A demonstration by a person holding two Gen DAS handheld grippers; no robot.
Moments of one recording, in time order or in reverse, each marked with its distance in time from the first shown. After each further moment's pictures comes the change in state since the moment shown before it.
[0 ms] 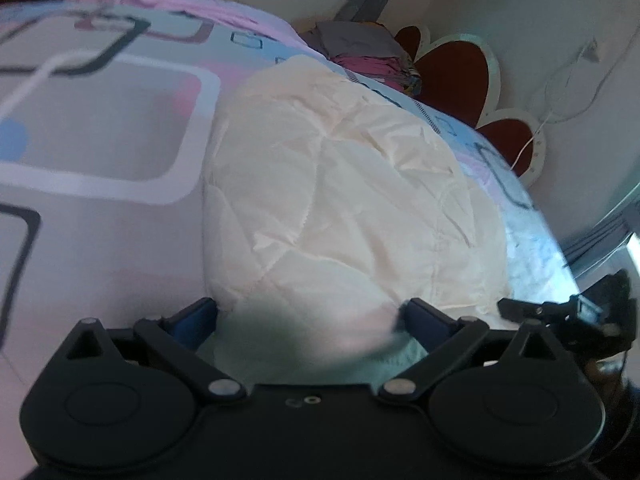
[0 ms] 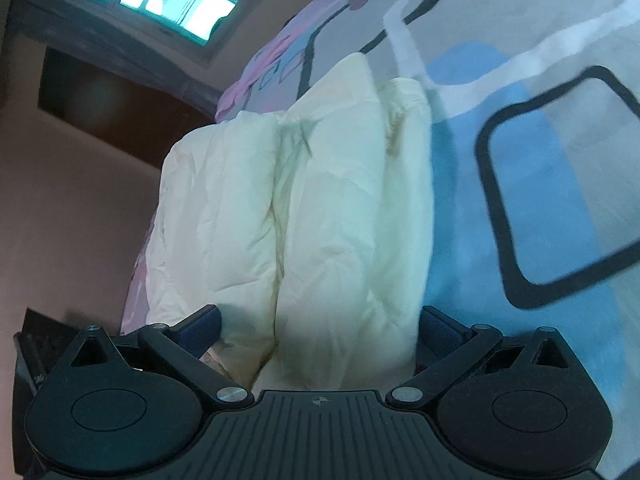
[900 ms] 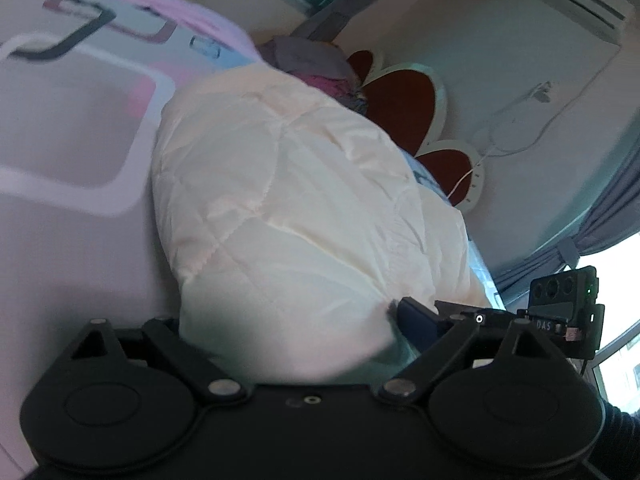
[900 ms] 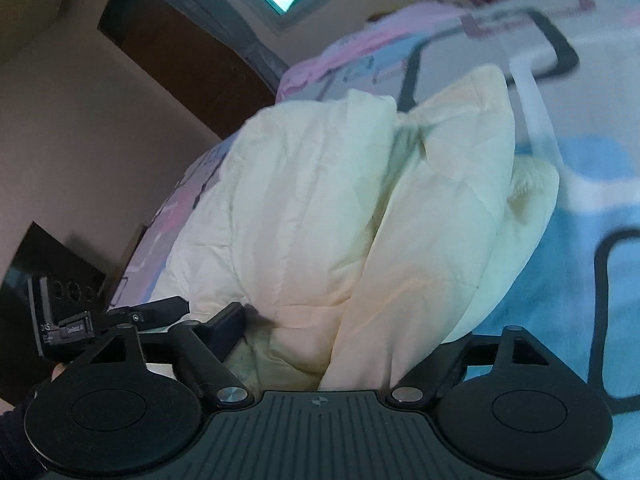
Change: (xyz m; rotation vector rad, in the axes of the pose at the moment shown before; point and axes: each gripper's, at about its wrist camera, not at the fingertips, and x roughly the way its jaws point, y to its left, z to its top) left arm -0.001 0.005 0.008 -0.041 -0.066 -0.225; right arm 0.012 0.071 0.003 -0.306 0.004 0.008
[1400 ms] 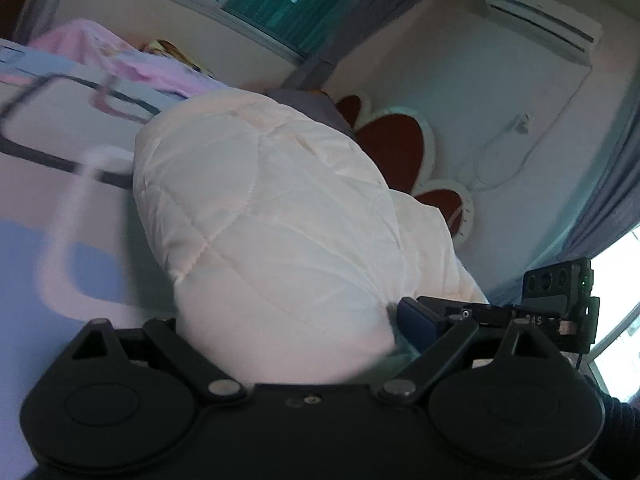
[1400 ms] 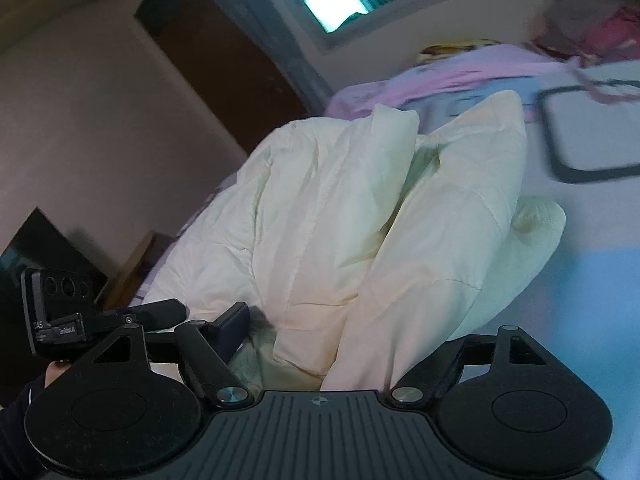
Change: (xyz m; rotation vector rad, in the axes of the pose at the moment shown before) left arm -0.123 0.092 0.072 0.077 -0.106 -0.010; right arm 0.128 0.165 0.017 -0.114 -0.057 0.037
